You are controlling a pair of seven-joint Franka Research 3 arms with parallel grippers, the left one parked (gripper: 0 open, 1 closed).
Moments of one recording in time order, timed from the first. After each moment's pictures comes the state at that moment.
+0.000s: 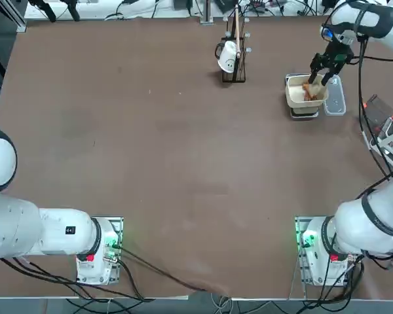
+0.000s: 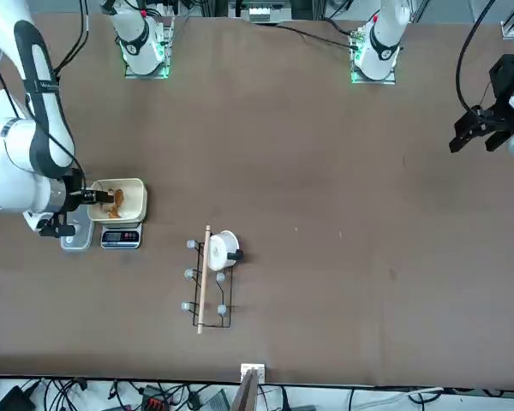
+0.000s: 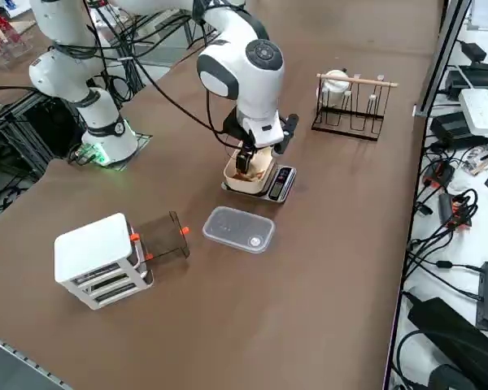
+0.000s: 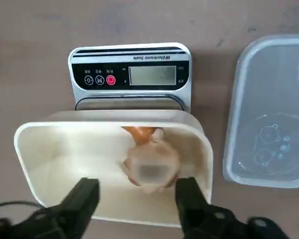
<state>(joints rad) -0.16 0.40 0.05 -1.84 0.12 1.97 -0.16</state>
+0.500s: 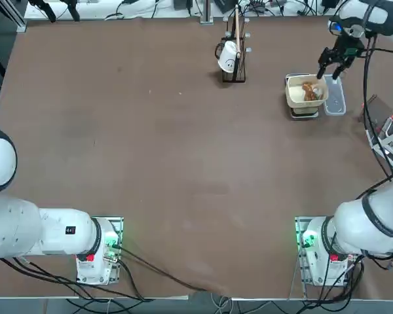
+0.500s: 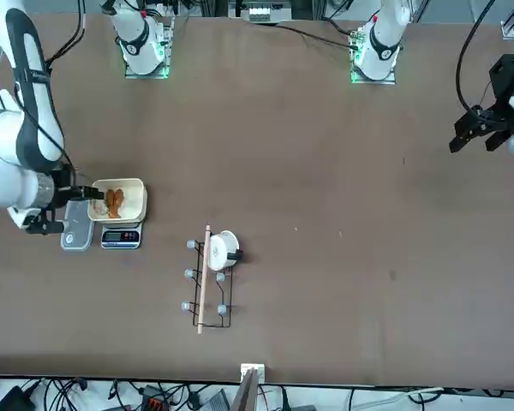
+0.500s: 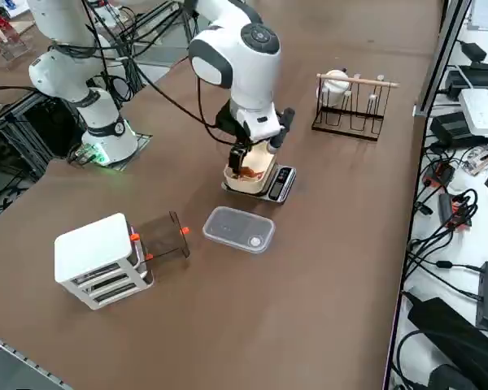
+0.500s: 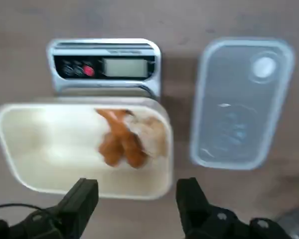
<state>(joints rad) -0.18 0.35 0.03 -1.82 -0.02 1.90 -0.21</state>
